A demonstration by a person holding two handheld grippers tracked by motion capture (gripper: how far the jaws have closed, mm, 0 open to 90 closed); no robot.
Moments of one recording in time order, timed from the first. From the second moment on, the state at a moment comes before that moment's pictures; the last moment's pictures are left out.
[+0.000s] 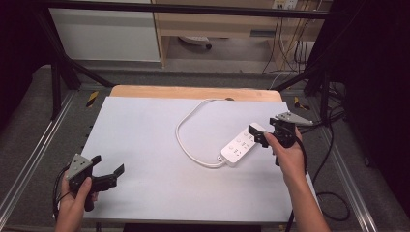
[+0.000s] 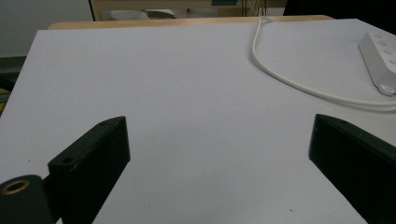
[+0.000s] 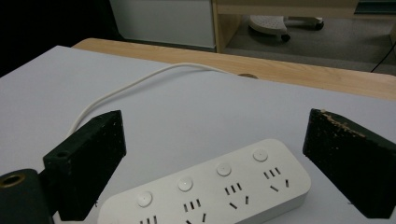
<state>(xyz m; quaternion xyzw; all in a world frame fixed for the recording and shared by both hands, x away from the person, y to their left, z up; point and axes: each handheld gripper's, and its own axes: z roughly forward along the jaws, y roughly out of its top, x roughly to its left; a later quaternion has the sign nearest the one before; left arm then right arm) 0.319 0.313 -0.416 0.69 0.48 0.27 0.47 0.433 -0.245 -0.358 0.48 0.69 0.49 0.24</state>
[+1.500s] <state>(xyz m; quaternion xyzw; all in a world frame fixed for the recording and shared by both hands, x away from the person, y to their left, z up) 0.319 0.310 -0.418 0.70 0.47 0.26 0.47 0.457 -0.228 -0.380 0.46 0.70 0.48 0.26</state>
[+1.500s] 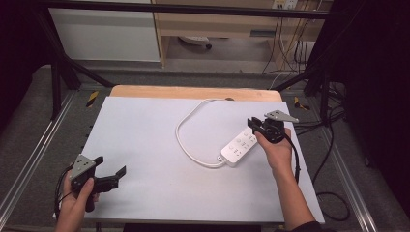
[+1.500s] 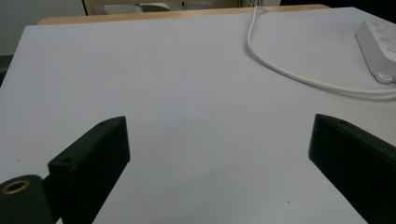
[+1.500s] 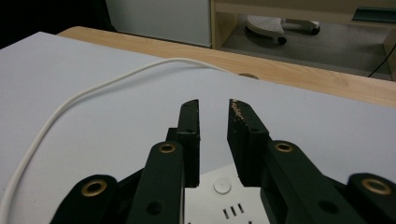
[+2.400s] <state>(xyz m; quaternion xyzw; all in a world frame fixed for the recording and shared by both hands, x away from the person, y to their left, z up) 0.320 0.310 -0.419 0.71 0.47 0.26 0.46 0.463 -0.221 -0.405 0.47 0.73 0.45 0.23</state>
